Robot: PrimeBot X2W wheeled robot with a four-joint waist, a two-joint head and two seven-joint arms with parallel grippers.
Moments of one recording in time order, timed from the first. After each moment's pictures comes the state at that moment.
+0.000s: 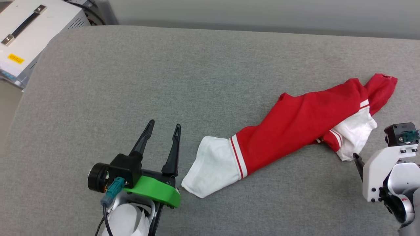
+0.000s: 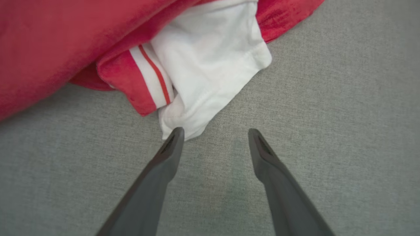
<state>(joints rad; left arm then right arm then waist) -0.14 0.06 -0.18 0.11 -0.16 -0.13 -0.26 -0.15 -0.21 -0.09 0.03 0.14 0.13 0.65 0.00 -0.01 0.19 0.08</state>
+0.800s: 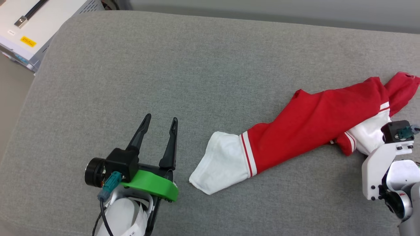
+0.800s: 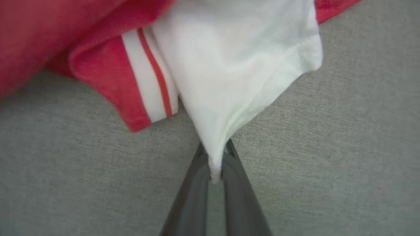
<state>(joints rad) -0.17 0.07 -0.17 0.12 -0.17 -0.13 -0.26 -0.20 -0.24 -0.07 0.12 0.13 0.13 0.70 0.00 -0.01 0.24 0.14</state>
